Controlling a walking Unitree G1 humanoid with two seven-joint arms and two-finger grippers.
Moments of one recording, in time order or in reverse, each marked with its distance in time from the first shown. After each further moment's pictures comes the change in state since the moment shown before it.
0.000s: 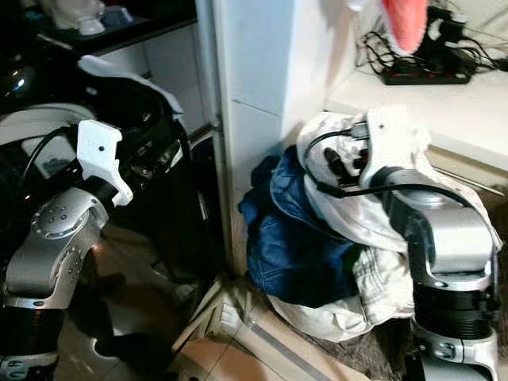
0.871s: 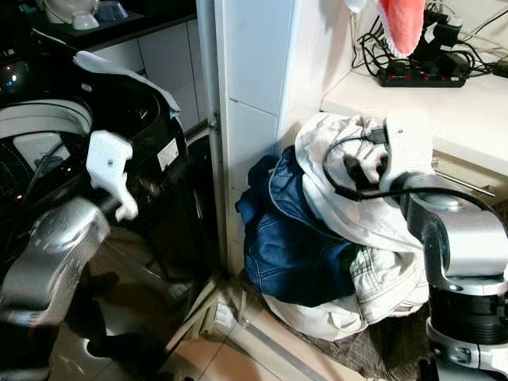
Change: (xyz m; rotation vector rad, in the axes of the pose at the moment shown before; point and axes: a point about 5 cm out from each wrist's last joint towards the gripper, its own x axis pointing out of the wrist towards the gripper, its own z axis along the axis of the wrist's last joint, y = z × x) left arm -0.018 -0.025 -0.004 -0.006 0.013 -0.276; right arm -0.007 -0.031 -0.018 0.014 0.112 -0.134
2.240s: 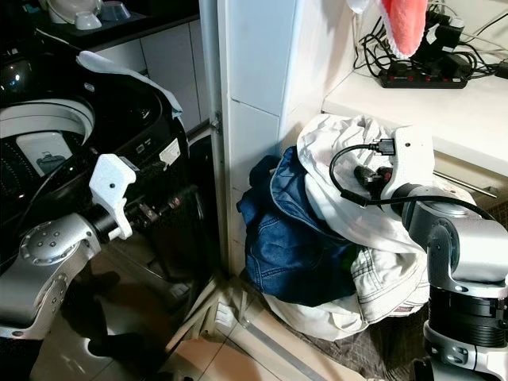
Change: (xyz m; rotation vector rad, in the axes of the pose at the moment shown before) left arm -0.011 0.007 -0.015 0.077 0.089 -0.010; right arm 0.003 -0.001 -0.010 0.129 0.015 0.083
